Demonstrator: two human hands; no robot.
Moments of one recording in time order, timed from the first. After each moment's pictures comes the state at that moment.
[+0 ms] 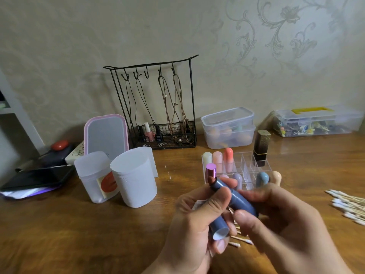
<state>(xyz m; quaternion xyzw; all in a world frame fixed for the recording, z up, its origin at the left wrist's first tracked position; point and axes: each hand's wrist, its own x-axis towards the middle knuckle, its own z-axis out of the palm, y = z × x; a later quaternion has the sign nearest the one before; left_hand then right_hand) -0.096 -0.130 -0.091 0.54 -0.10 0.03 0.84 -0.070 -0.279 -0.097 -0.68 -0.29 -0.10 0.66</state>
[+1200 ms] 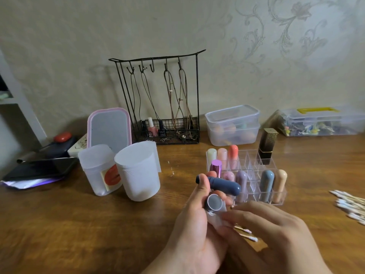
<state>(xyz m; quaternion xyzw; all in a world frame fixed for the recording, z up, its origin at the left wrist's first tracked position) -0.086 -0.143 -0.091 0.27 0.13 -0.01 0.95 -0.064 -0.268 -0.116 -0.78 -0.40 -0.32 0.34</state>
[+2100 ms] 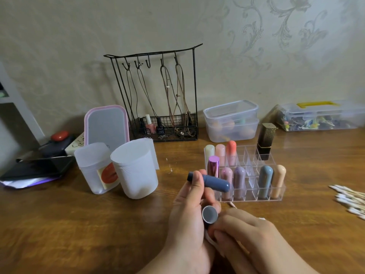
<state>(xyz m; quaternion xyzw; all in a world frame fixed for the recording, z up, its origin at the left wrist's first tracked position) -0.079 -0.139 -0.105 0.38 0.15 0.11 0.91 -0.063 -0.260 -0.134 -0.78 -0.46 -0.15 0.41</state>
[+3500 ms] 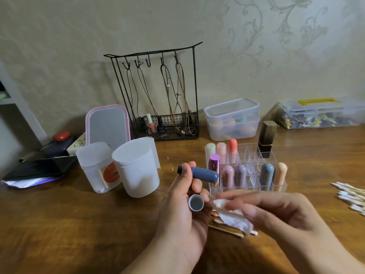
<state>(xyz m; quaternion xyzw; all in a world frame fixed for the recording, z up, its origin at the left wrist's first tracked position) -0.076 -0.124 -0.099 0.30 0.17 0.11 0.93 -0.065 -0.282 -0.093 -0.63 -0.33 0.12 0.69</state>
